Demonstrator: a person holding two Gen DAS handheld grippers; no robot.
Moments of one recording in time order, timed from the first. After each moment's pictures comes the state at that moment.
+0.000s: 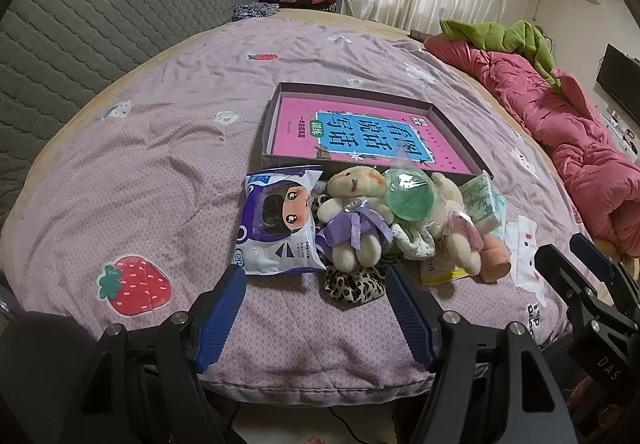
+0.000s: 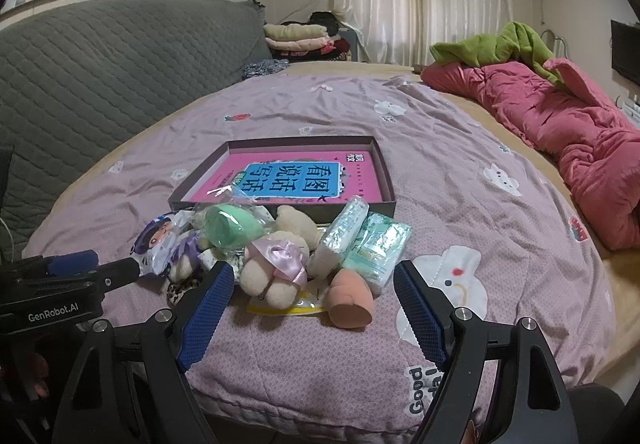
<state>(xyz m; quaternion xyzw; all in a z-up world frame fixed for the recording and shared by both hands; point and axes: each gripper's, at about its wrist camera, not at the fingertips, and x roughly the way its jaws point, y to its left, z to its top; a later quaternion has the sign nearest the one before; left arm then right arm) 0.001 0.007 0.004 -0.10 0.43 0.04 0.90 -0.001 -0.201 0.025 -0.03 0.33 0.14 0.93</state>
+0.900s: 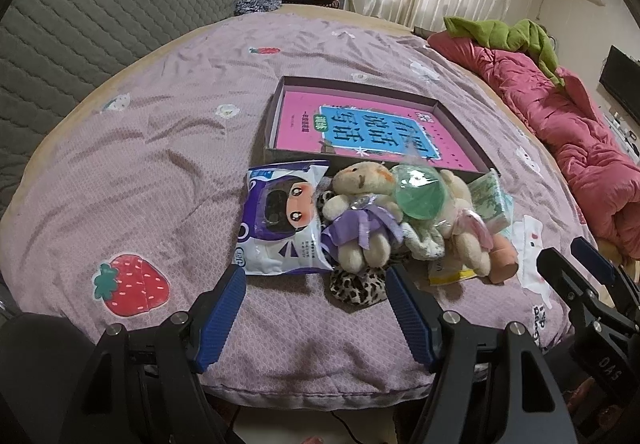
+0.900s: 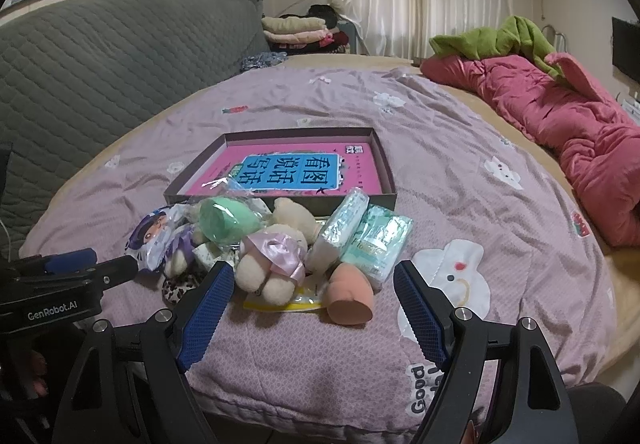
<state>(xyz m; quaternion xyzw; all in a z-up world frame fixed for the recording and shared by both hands) 0.009 0.014 -0.006 -0.11 0.43 0.05 0.89 0.005 -0.202 0.019 -0.03 0.35 0.14 0.93</state>
